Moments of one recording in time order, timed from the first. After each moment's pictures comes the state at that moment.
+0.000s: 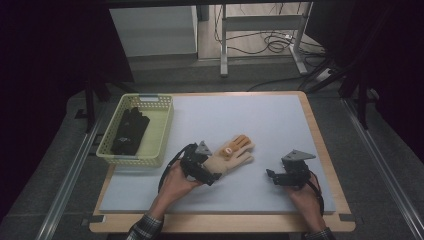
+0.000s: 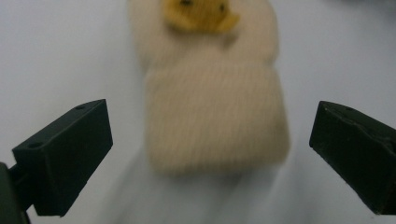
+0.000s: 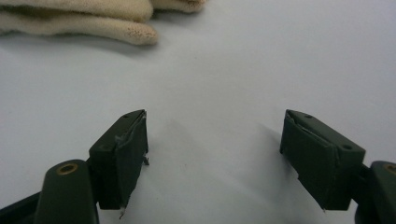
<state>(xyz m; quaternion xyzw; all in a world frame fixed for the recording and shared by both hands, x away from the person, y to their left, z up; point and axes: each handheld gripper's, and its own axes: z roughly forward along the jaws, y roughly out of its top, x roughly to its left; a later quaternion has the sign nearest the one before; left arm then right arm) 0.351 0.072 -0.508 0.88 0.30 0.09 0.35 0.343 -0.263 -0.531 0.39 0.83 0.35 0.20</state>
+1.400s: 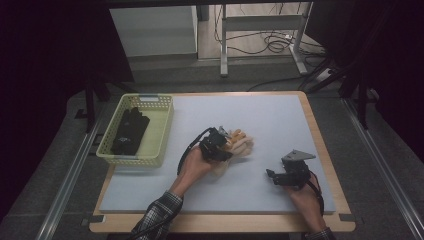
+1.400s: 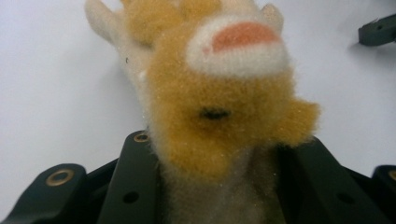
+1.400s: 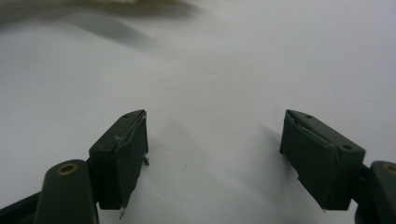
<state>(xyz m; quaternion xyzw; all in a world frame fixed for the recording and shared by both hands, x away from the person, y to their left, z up) 0.397 0.032 -0.487 0.89 0.31 0.08 0.32 0.343 -0.263 -0.531 0.39 0.83 0.35 0.20</state>
